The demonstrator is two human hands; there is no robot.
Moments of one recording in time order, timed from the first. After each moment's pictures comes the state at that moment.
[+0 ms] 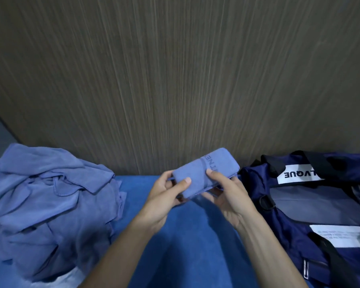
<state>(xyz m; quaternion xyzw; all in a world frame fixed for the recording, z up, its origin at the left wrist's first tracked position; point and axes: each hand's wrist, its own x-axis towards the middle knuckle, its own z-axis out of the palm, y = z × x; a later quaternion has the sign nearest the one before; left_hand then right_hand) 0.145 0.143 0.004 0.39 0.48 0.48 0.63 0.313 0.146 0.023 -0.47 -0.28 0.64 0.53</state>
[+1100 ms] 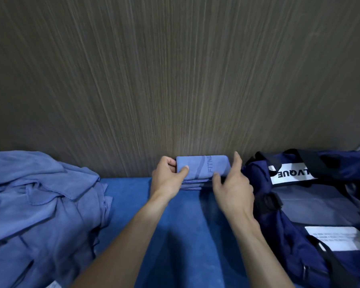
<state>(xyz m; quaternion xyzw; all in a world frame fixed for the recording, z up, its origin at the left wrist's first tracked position) 0.184 0.217 -0.017 0.50 0.66 0.43 0.36 0.342 0.167 0.009 -0.78 -0.53 0.16 0.30</state>
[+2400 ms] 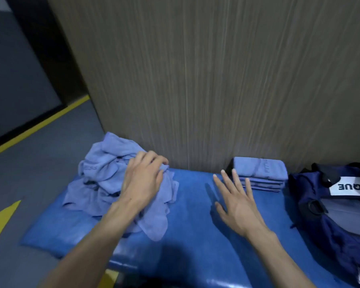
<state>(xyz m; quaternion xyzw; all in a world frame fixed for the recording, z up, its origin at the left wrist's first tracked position) -0.030 0.099 0.041 0.72 0.61 0.27 -0.18 0.250 0.117 -0.030 -0.53 -0.84 0.01 0.14</state>
